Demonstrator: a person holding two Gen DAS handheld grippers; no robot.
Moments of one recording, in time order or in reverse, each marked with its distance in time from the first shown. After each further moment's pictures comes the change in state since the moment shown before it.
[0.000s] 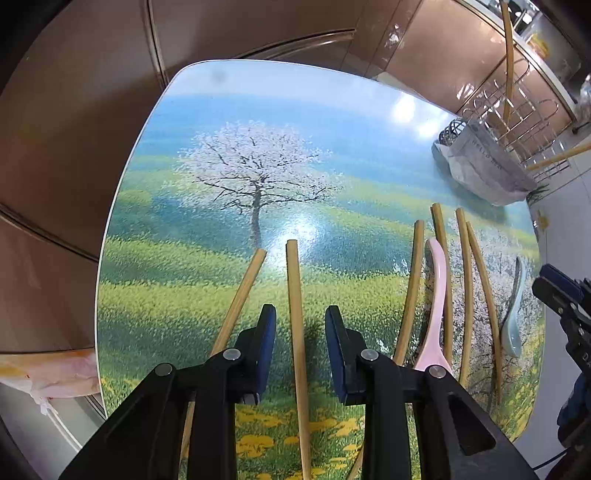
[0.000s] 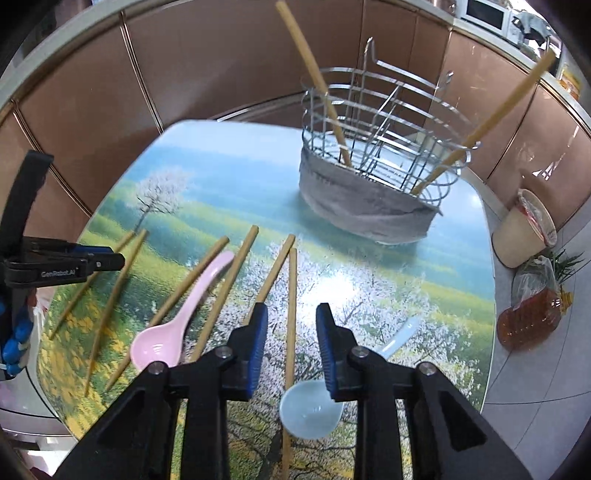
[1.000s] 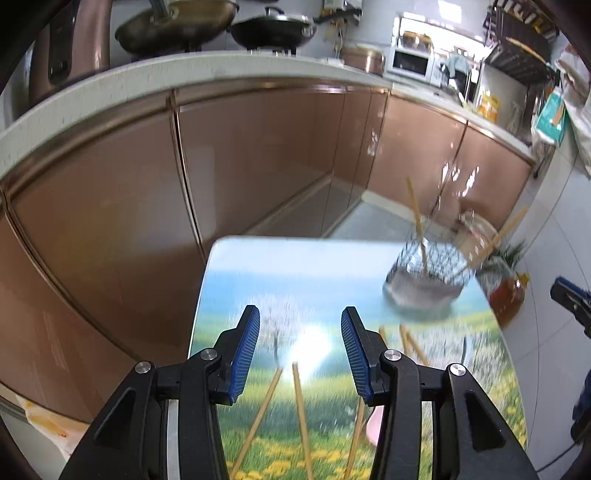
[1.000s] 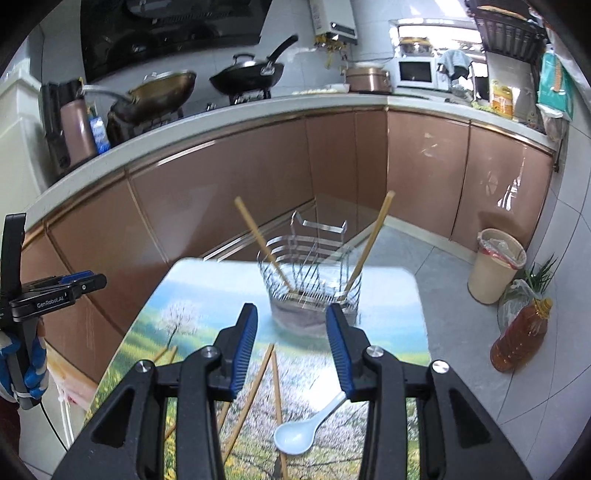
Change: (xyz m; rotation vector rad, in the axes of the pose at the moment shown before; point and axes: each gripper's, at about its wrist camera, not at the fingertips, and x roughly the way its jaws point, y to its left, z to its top) left arm -0.162 -0.020 -0.001 0.091 -0.485 0.041; right arm -0.153 -0.042 -0.006 0.166 -0.426 -0.007
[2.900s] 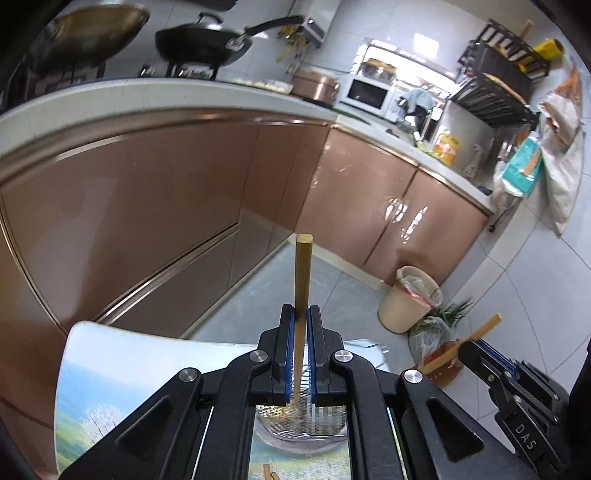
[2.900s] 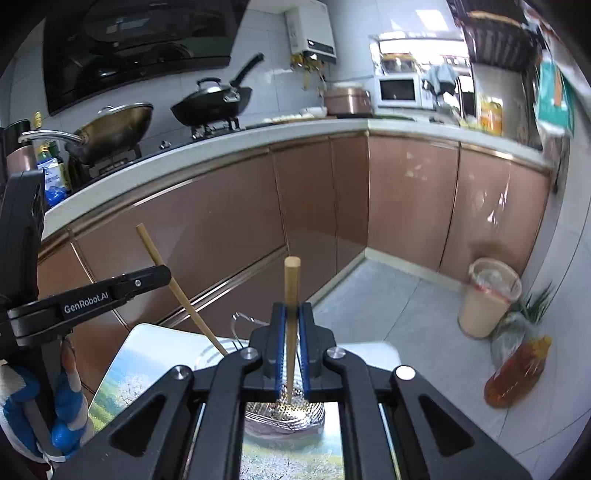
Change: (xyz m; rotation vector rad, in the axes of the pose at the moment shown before) left arm 0.116 -0.139 0.147 -0.079 -0.121 -0.256; right arm 0.081 -0.063 0.095 0.061 -0.117 -0.064
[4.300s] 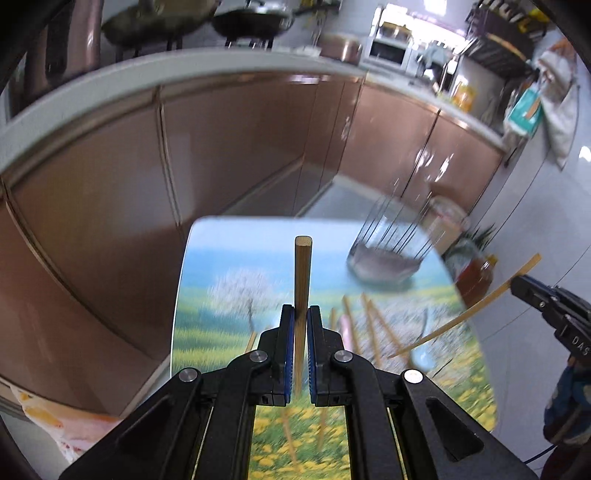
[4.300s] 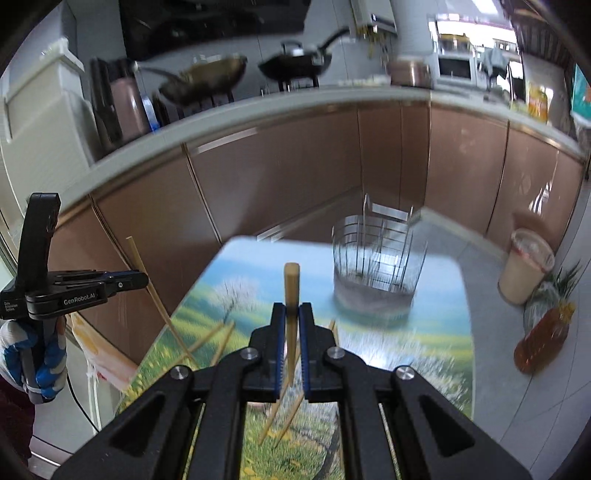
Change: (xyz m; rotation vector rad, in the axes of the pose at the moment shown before) left arm -0.200 0.087 -0.111 0.080 0.161 0.130; right arm -0.143 0.108 -0.083 -0.111 0.112 0.196
